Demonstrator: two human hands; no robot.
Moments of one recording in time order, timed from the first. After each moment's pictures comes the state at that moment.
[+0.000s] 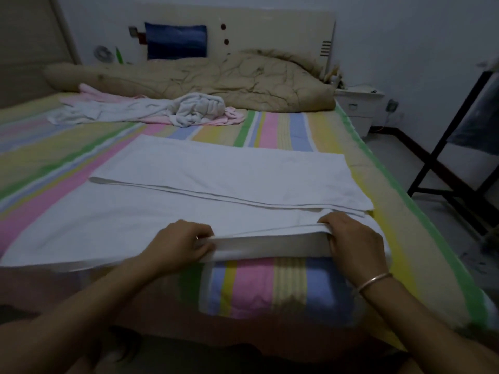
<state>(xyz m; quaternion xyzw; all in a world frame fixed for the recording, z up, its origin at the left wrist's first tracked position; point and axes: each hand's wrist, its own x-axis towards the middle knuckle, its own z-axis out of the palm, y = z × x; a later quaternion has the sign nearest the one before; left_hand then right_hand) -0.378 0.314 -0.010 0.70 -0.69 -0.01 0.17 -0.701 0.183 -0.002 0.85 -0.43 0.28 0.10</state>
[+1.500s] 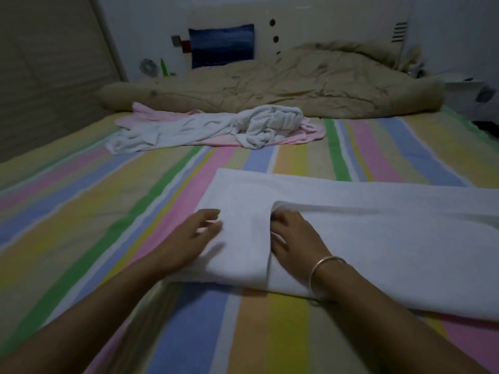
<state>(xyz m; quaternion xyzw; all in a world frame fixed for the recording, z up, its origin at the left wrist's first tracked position) -0.080 0.239 0.015 0.73 -0.51 -0.26 0.37 -0.277 0.101 -0.028 0.93 -0.26 0.25 -0.09</state>
